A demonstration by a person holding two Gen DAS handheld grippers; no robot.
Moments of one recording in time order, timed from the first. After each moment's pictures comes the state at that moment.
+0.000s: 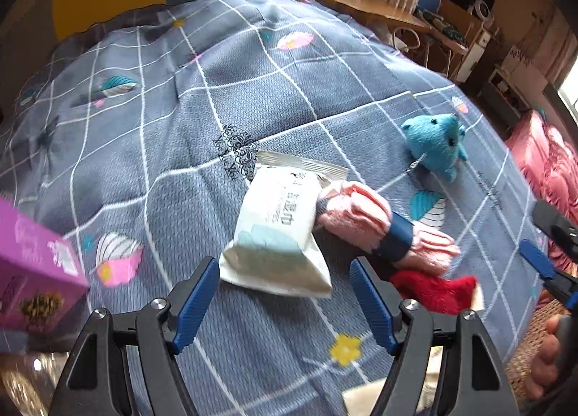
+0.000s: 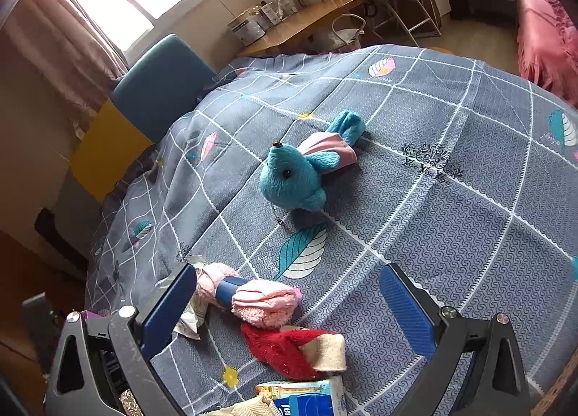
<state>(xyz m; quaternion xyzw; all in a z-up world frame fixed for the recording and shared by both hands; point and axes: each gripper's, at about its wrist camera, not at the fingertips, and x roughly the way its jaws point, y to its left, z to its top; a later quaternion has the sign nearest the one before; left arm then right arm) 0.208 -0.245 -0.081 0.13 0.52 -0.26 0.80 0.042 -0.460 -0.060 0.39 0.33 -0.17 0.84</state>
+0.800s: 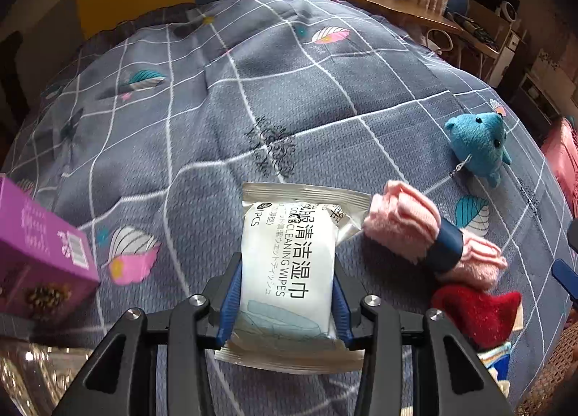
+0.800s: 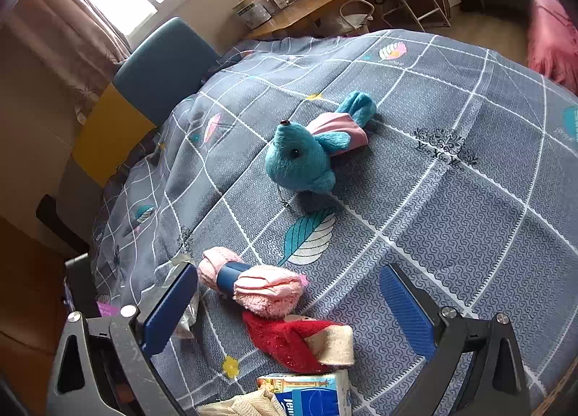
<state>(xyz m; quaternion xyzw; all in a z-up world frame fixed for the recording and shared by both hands) 0.200 -0.236 -0.096 0.14 0.51 -0.18 0.83 0.050 -0.459 -0.073 0.39 0.36 -0.16 0.83</state>
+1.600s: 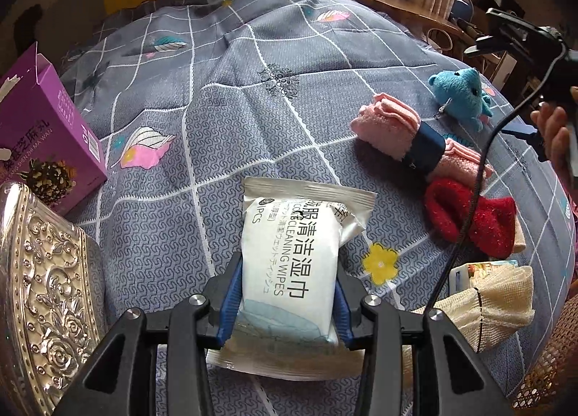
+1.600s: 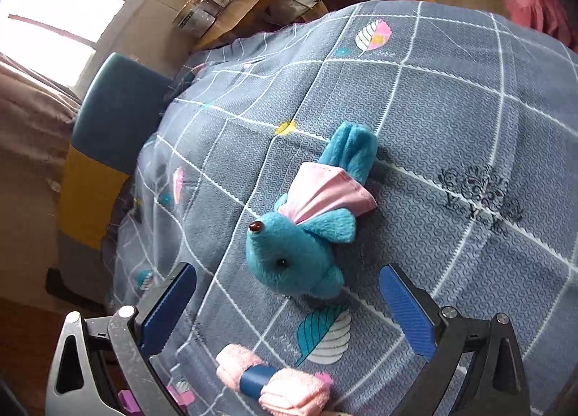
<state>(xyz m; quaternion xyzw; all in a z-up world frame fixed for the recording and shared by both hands) 0.129 -0.206 -0.116 0.11 0.51 -0.18 0.83 0.152 -0.536 -0.094 0.47 0.39 -0.20 0.77</state>
